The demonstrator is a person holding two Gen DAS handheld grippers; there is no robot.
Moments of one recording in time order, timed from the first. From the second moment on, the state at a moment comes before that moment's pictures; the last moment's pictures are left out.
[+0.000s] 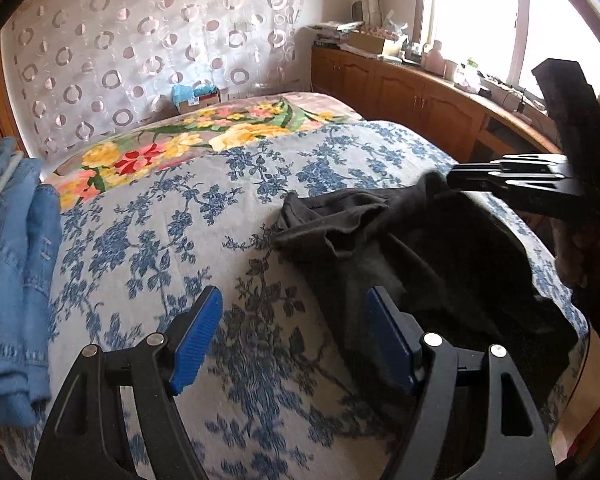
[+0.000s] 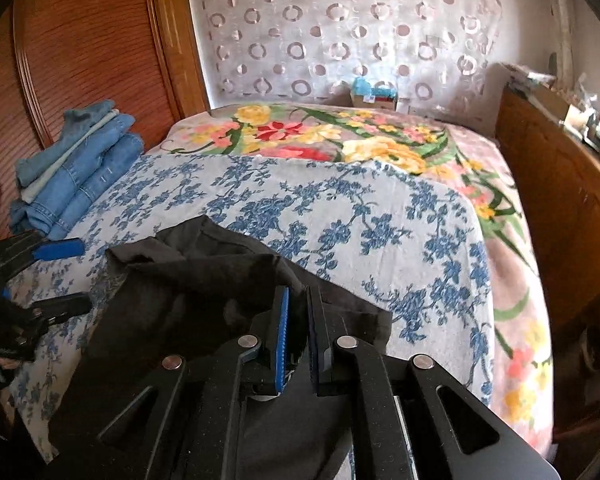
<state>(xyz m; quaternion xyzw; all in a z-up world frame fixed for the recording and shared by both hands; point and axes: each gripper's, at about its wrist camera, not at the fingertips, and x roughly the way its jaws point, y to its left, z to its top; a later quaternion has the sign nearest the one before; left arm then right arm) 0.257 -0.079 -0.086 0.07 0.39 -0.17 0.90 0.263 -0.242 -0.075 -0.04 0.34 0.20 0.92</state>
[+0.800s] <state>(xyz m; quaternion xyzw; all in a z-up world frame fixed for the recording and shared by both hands) 0.319 -0.087 -0.097 0.06 0.42 -0.15 0.90 0.272 -0.250 -0.092 -0.03 0.38 0.23 0.89</state>
